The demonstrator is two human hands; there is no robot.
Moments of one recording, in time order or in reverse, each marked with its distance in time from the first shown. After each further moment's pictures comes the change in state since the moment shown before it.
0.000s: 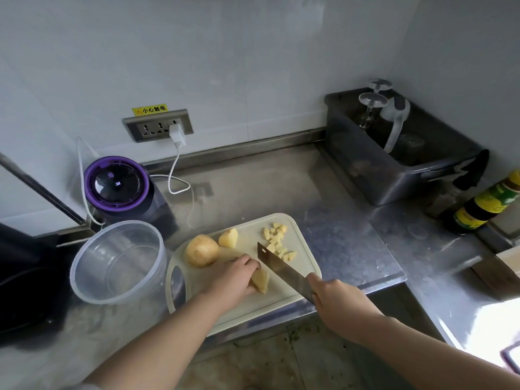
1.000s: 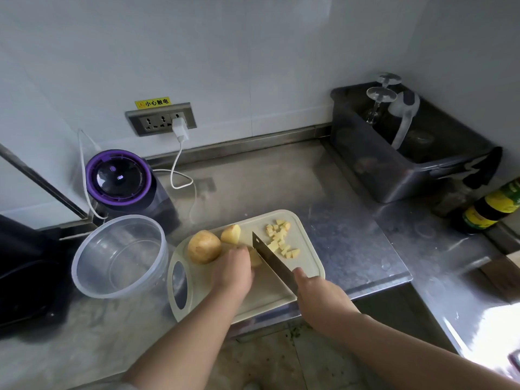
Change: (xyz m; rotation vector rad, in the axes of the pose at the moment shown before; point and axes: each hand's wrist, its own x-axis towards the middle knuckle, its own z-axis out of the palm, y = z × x) left_hand 0.015 0.011 0.002 -0.074 0.140 -0.481; right_hand 0.025 -0.026 0.017 0.075 -0.006 0.034
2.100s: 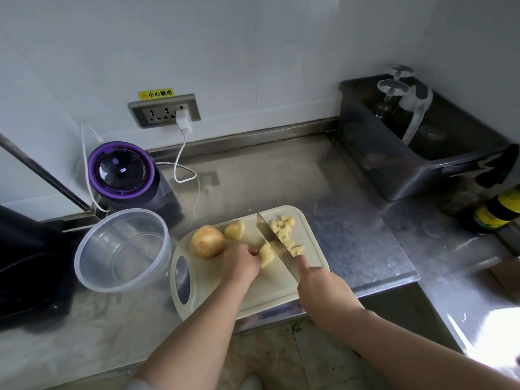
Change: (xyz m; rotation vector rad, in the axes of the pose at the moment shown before) left_hand 0.005 0.006 0.002 -0.614 -0.096 -0.268; right_hand -0.001 -0.008 -0.011 -0.024 0.095 -0.017
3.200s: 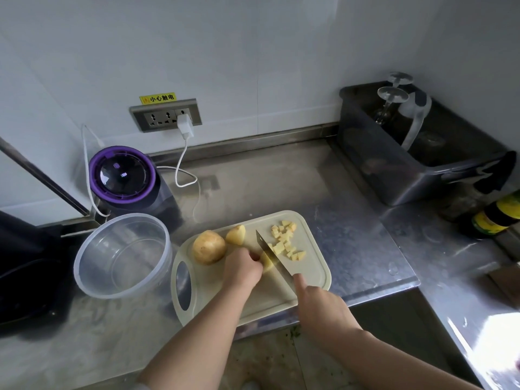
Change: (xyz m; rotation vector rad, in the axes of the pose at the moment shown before) left_hand 0.000 0.003 -0.003 0.024 0.021 0.034; right_hand -0.008 -0.009 0.015 -0.014 -0.063 0.007
